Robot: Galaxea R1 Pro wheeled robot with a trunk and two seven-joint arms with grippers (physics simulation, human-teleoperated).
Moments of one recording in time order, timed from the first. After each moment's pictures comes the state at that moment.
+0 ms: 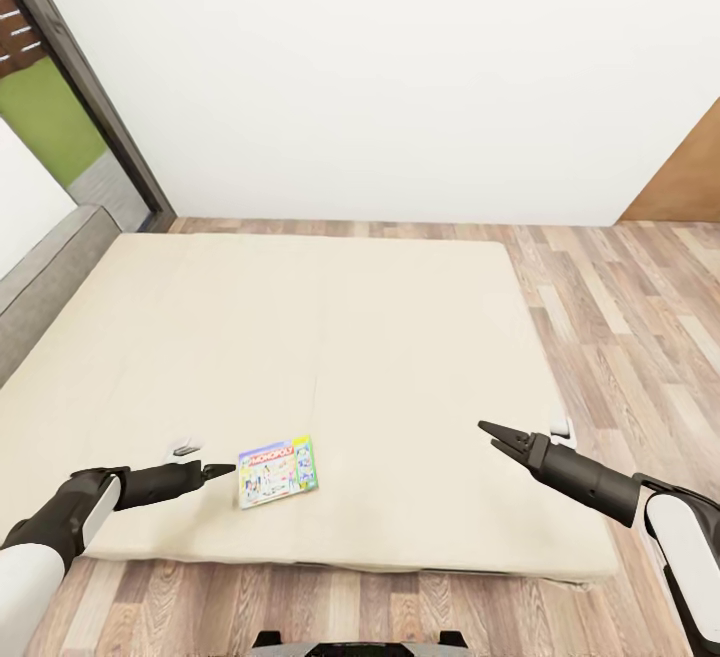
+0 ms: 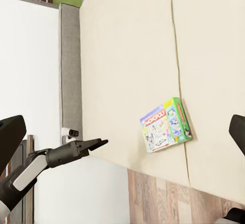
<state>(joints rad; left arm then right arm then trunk) -0.71 0.33 0.10 -0.51 0.14 0.56 -0.87 -0.27 -0.22 -0.26 -1.58 -0.89 1.04 0.50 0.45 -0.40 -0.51</state>
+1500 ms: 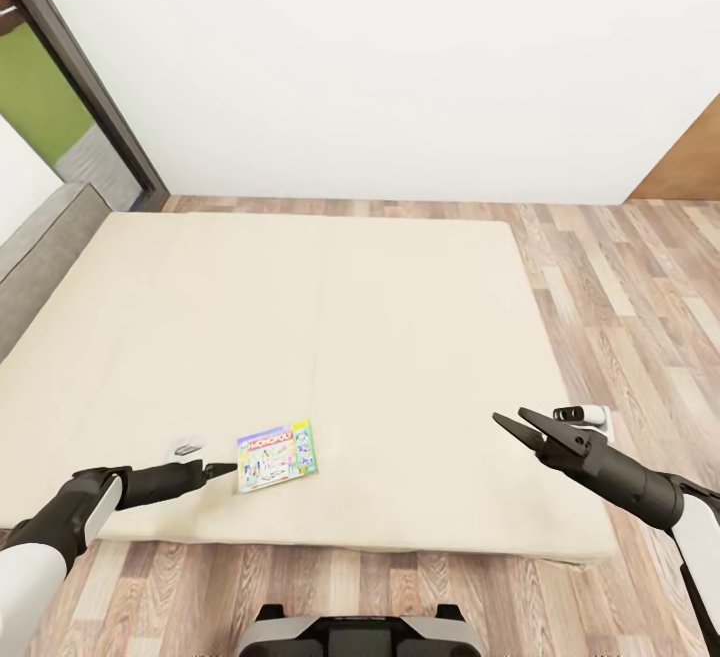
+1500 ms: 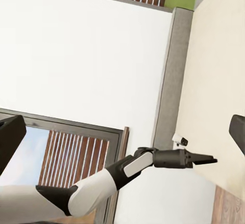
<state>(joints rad) -0.71 0.33 0.10 -0.51 0.14 0.56 -0.87 -0.28 -0.24 -0.30 -1.58 -0.89 1.04 1.05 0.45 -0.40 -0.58</state>
